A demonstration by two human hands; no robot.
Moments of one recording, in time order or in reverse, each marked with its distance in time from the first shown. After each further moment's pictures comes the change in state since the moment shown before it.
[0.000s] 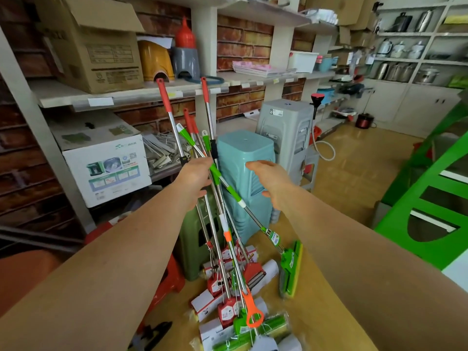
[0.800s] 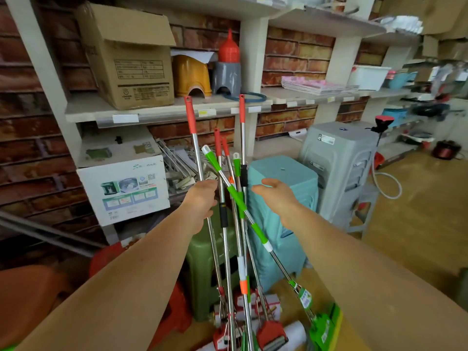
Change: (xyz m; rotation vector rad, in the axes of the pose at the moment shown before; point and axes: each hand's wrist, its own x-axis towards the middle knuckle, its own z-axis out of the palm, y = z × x) left_hand 0.180 0.027 0.034 -0.087 0.251 -0.068; right_hand 0.235 -0.010 0.032 -0.072 -0.243 -0.106
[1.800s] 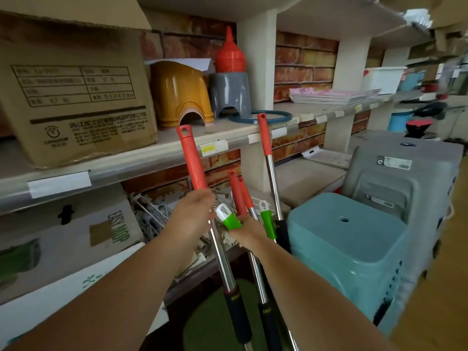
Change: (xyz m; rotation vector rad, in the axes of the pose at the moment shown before) left_hand 0.370 0.076 -0.046 0.073 -0.063 0.244; right_hand 0.411 0.003 0.224 -0.304 -0.042 -0.020
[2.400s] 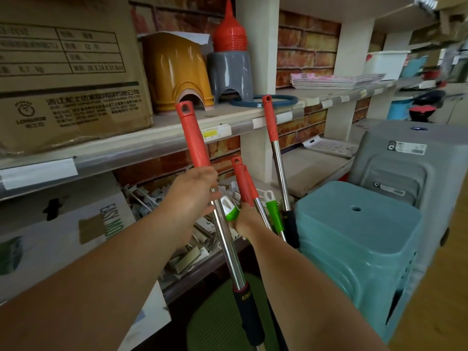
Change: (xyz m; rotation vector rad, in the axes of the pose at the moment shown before) left_hand 0.032 -0.003 -0.012 -0.007 -0.081 0.057; right_hand 0.066 0.010 0.042 -0.098 0.013 0.053
